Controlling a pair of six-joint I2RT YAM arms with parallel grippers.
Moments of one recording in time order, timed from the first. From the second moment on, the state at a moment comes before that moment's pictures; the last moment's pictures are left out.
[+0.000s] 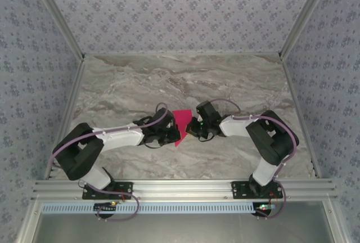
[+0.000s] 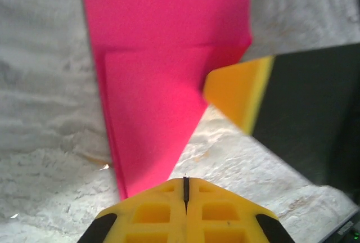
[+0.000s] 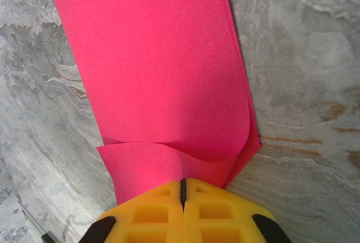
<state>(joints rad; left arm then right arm) -0.85 1.55 0.73 -0.13 0.20 -1.02 0.66 1.71 0.75 0.02 -0.37 1.01</state>
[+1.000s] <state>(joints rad) -0.88 1.61 0.71 -0.08 0.13 -1.11 0.69 1.66 0.73 0.02 -0.45 0.80</state>
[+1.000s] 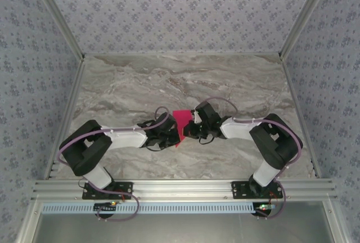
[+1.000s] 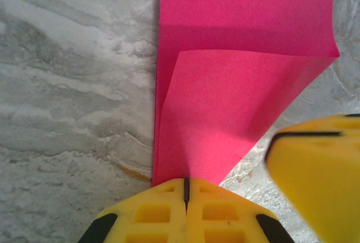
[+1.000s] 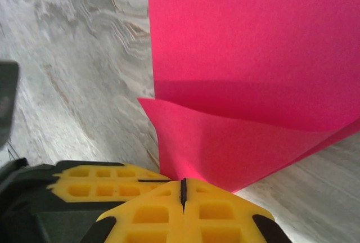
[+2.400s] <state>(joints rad) -0.88 1.61 0.76 -0.22 0.12 -1.09 0.62 1.79 0.85 -0.05 -0.49 0.66</state>
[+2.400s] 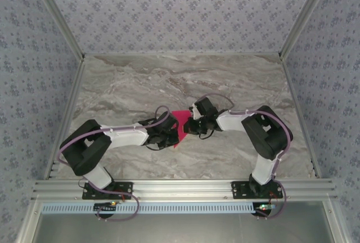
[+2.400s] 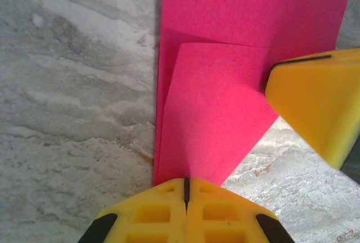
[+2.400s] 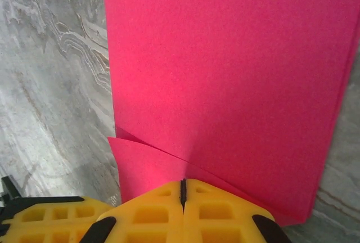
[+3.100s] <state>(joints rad) -0.87 1.64 0.79 -0.22 0.14 -1.03 0.61 1.67 0.85 -0.14 -0.38 0.61</state>
